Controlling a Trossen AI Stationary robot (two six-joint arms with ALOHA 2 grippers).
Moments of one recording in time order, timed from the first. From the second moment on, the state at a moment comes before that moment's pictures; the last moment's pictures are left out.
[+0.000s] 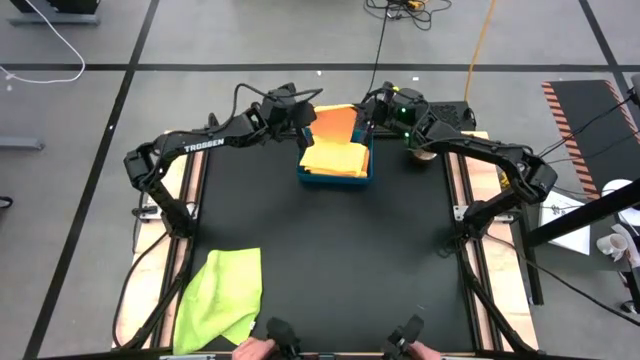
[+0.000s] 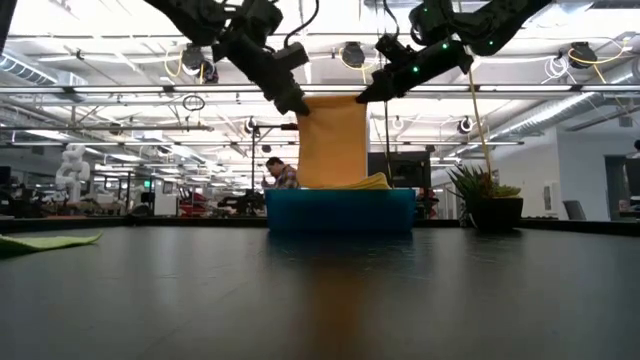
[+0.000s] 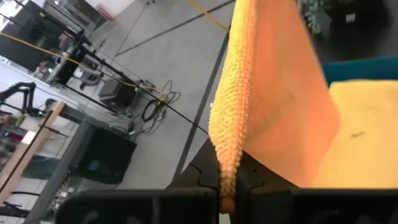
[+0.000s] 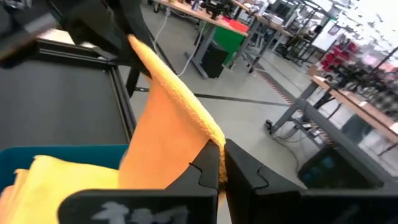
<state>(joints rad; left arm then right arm) 0.56 1.66 1.32 -0.06 -0.21 0.65 -0.69 1.47 1.03 0.21 -0.04 -0.48</state>
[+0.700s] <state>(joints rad) 0.62 1.80 1.31 0.19 -0.18 0.70 -0.80 1.55 1.03 0.28 -0.09 -0.45</state>
